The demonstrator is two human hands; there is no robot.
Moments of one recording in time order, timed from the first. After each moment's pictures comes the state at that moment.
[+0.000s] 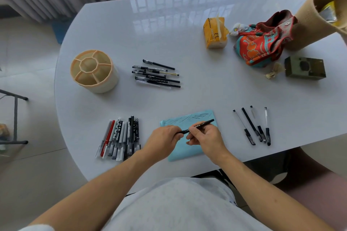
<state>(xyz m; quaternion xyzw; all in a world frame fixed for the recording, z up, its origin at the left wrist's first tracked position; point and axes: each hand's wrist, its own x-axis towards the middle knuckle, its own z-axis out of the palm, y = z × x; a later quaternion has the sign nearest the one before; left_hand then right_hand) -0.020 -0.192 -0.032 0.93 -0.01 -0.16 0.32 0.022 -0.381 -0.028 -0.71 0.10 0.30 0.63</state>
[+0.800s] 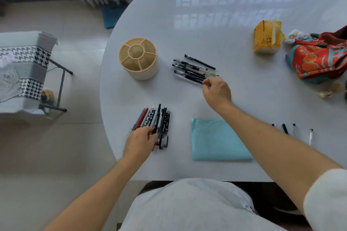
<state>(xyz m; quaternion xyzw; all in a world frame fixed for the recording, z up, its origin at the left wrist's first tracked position) -0.117 -0.089 -0.030 0.89 0.35 -0.10 0.27 0.156 -0.248 -0.045 -0.93 -0.15 0.14 0.30</state>
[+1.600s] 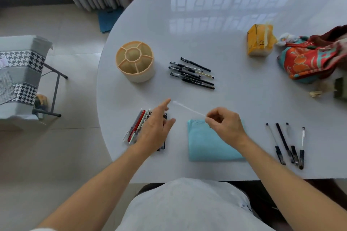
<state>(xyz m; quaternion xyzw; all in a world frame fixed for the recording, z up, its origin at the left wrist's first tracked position) -0.064 -0.106 -0.016 0.87 0.23 0.00 0.44 0.074 -0.336 -0.019 -0.84 -0.13 0.25 0.46</state>
